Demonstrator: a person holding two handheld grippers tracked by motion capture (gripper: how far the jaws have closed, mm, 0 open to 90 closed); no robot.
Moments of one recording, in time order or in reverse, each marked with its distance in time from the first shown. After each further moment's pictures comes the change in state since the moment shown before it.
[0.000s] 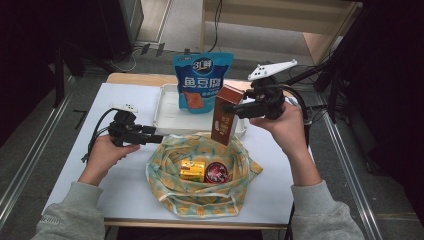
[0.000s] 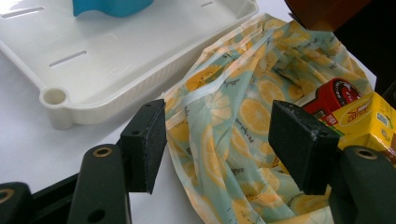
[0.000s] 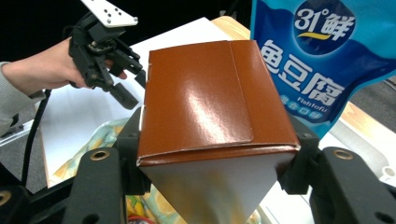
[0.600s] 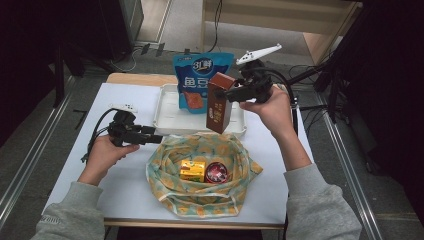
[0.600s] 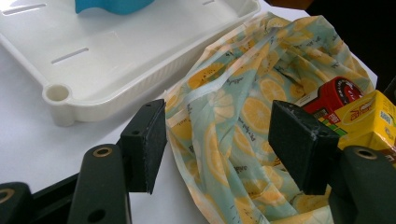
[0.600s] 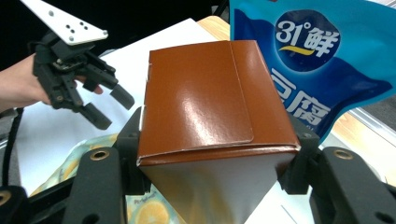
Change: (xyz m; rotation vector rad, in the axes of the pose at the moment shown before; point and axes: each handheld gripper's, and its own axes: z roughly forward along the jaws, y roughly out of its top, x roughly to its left) left arm 0.002 -0.001 0.000 -0.002 -0.003 -0.008; right arm -0.026 0.026 0.032 0.027 -0.021 0.025
